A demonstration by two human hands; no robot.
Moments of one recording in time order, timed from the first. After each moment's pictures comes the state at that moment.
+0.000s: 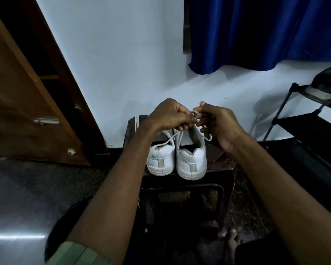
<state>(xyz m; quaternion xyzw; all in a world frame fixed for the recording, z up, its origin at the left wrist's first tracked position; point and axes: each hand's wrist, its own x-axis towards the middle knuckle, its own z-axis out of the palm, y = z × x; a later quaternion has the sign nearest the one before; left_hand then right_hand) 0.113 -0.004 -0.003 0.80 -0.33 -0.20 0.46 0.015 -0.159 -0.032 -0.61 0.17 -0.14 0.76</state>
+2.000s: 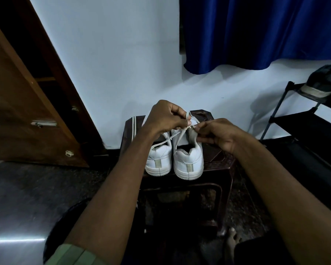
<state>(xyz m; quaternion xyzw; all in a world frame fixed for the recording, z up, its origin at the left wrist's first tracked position) 0.108 -0.005 -0.014 0.80 -0.29 -0.14 0.51 0.013 -0.173 -0.048 -0.62 0.24 -0.04 0.75</state>
